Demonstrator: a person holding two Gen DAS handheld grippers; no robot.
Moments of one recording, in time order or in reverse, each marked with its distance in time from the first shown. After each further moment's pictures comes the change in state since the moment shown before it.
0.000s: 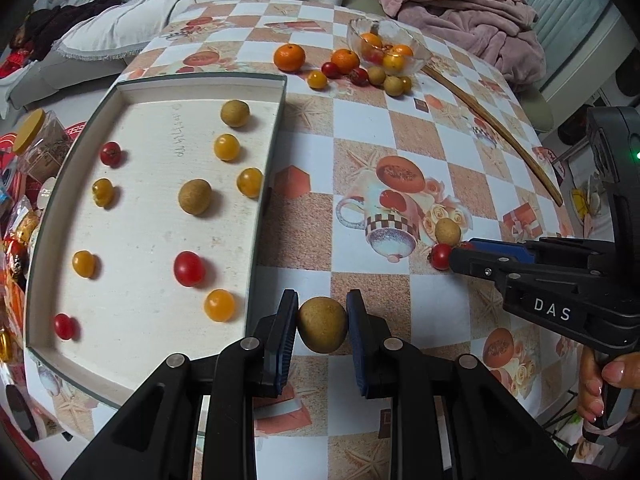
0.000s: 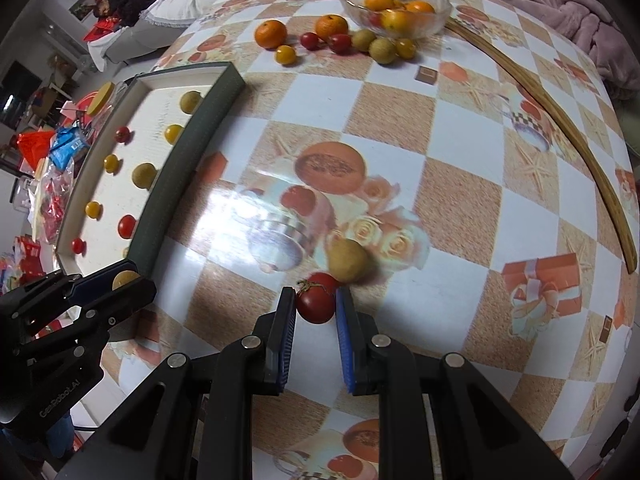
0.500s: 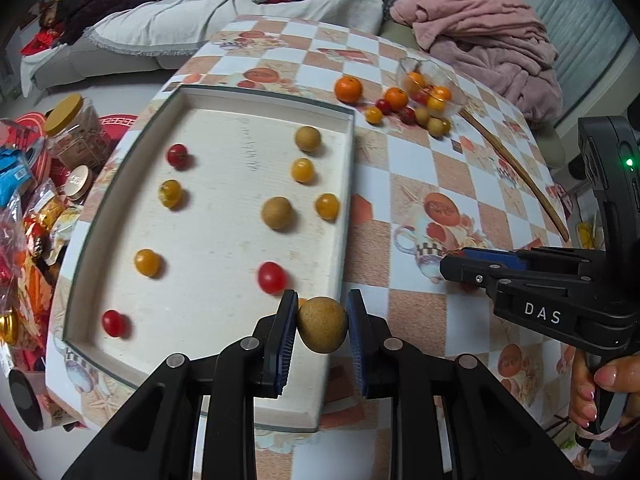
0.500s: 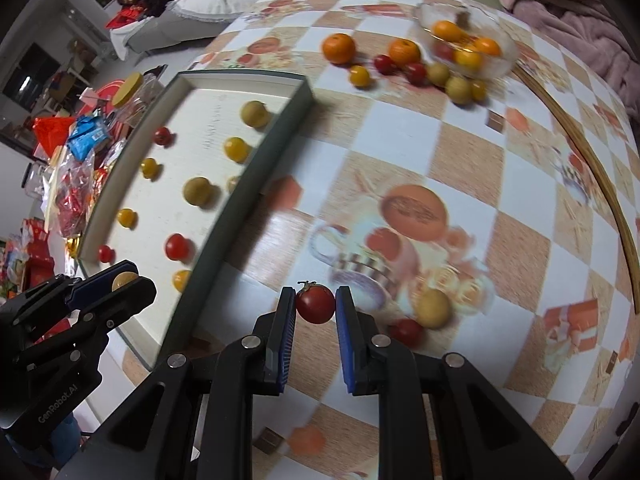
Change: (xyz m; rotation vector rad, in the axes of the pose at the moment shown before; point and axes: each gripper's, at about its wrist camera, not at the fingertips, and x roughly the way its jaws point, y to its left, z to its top) left arm -0.030 0.055 0.000 -0.096 -0.073 0.026; right arm 0.003 0.057 0.025 -0.074 -0.008 0.037
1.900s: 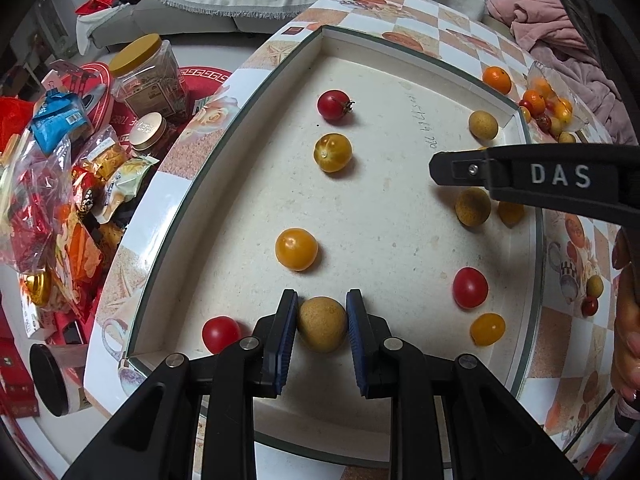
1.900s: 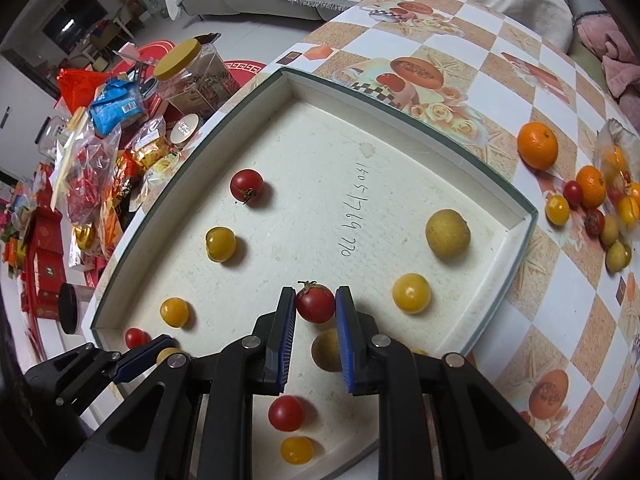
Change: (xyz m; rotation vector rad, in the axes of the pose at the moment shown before) left arm 0.041 0.094 -0.001 -0.133 0.077 0.206; right arm 0.078 0.121 0.097 -0.217 0.030 0.038
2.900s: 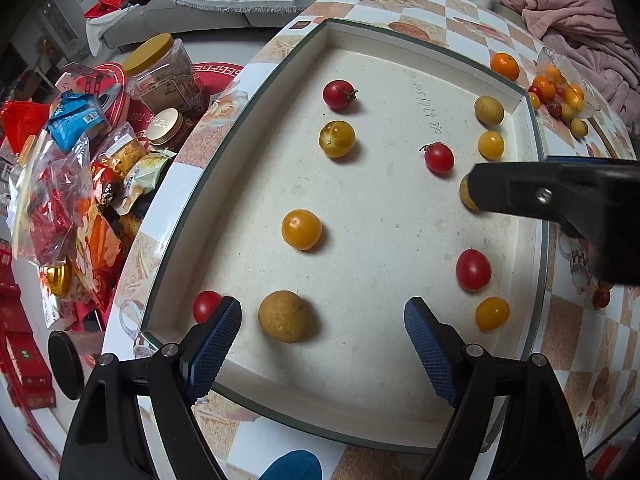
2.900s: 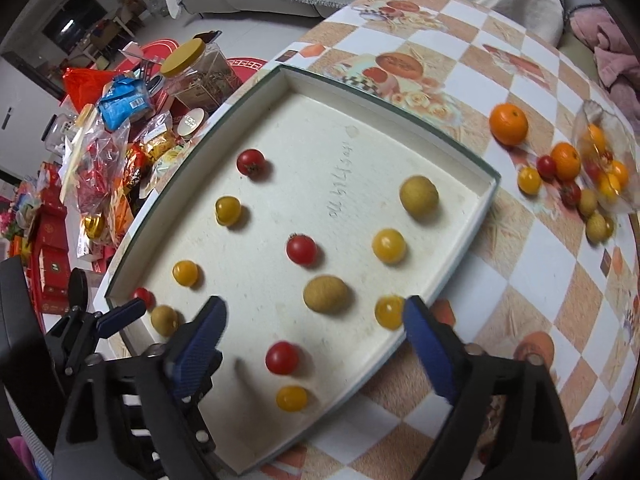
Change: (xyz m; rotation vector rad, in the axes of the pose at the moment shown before) left arm -0.007 -0.010 -0.006 0.000 0.036 0.082; right arm -0.033 -0.013 -0.023 0.022 0.016 0.018
